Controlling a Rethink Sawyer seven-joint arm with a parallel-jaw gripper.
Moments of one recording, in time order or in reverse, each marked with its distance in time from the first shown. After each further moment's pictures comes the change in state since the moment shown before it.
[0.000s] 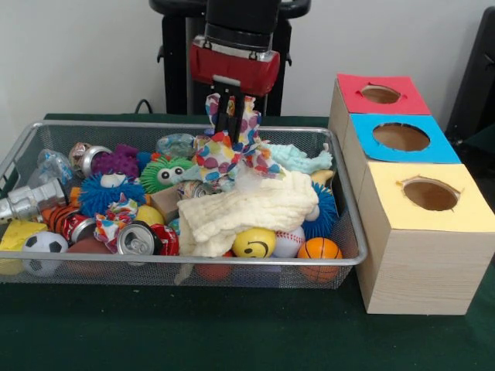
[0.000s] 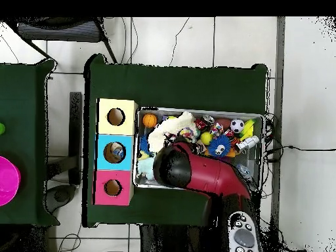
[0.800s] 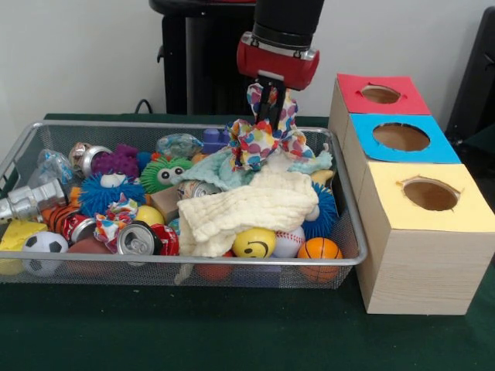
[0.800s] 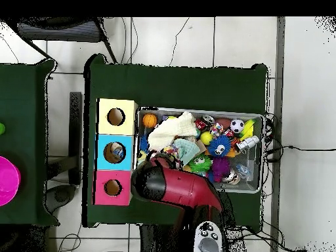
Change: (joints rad) arm 0.143 0.012 -0.075 0.085 0.079 -0.004 0.004
